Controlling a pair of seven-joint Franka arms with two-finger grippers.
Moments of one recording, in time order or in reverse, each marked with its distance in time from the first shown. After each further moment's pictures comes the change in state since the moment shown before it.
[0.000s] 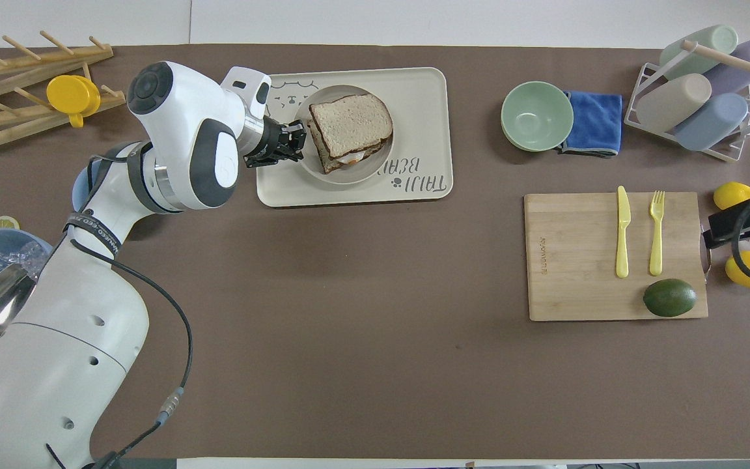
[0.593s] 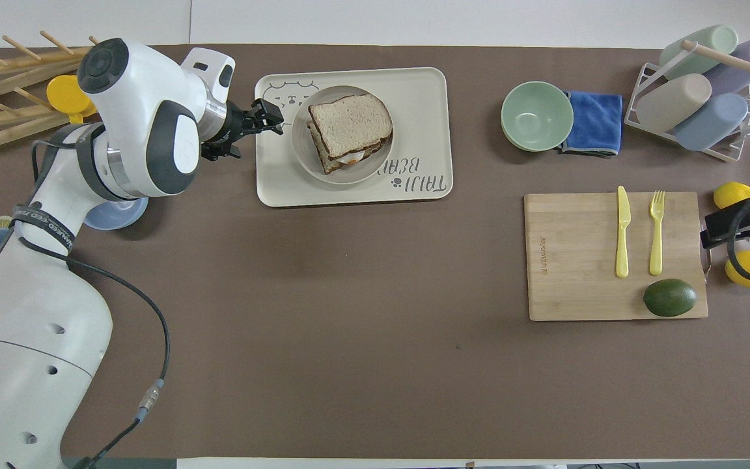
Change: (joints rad) left arm 0.008 -0.063 0.105 0.026 0.072 -0.100 0.002; right arm -0.041 0.000 0.044 -0.002 0.000 0.003 0.000
